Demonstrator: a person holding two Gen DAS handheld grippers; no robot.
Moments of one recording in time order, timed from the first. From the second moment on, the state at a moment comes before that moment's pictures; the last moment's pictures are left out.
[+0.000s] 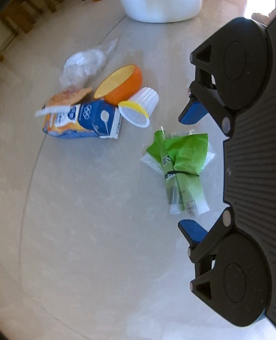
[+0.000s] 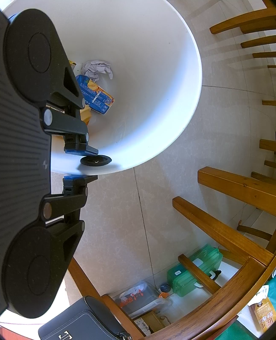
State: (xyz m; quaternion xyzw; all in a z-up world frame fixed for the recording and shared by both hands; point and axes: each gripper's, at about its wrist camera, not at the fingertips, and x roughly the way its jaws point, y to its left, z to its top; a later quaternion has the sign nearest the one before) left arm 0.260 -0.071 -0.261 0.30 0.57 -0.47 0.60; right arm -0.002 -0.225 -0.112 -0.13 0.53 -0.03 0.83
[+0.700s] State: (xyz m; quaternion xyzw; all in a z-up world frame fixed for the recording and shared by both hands) left arm 0.247 -0.084 -0.267 0.32 0.54 -0.47 0.61; right arm -0.002 -0.227 -0.109 -0.13 0.53 -0.03 0.83
